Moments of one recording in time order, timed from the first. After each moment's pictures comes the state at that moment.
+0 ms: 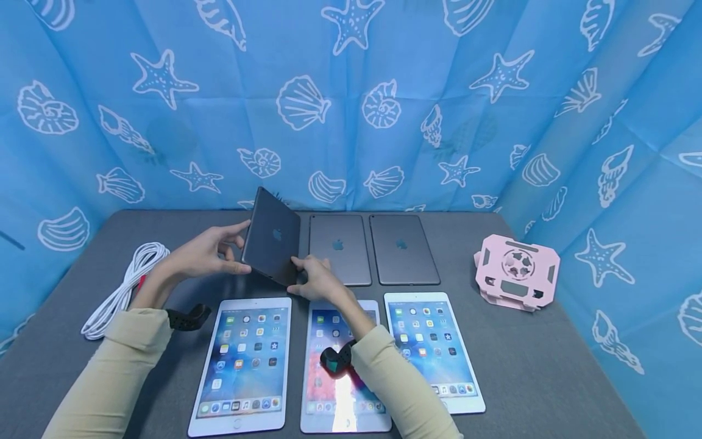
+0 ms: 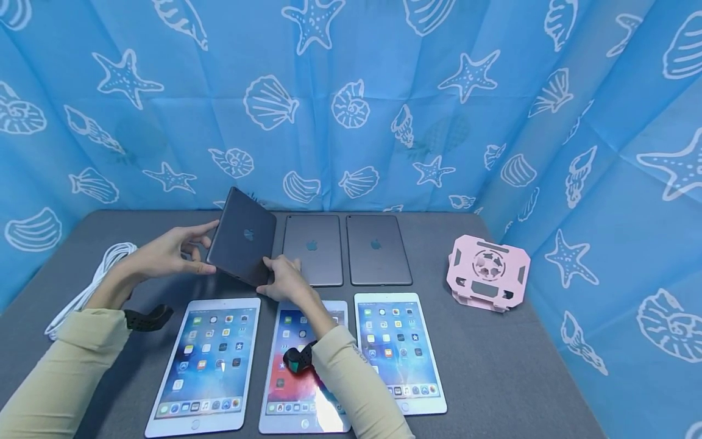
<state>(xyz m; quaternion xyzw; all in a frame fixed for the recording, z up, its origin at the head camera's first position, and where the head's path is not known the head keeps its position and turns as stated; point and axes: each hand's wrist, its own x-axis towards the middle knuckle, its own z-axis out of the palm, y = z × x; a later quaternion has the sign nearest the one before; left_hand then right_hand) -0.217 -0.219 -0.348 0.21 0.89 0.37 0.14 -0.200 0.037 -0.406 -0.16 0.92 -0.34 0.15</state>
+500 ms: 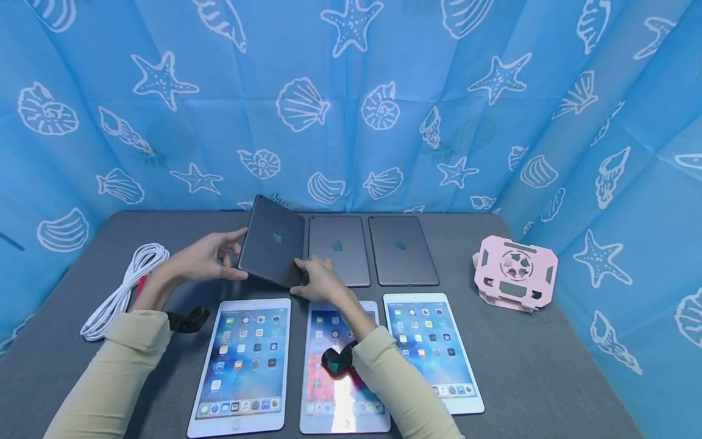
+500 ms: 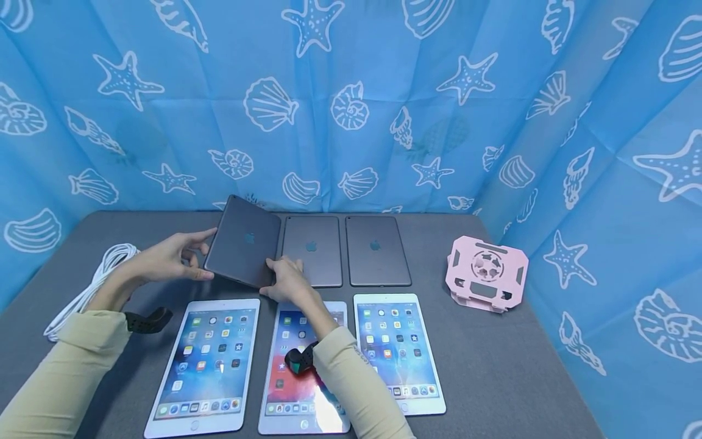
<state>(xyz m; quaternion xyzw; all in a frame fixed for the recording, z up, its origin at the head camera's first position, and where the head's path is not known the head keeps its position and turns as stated) -0.219 -0.225 -0.359 0.20 0.90 0.36 0.17 -0.197 0.041 -0.404 -0.16 0.92 -0.32 0.14</state>
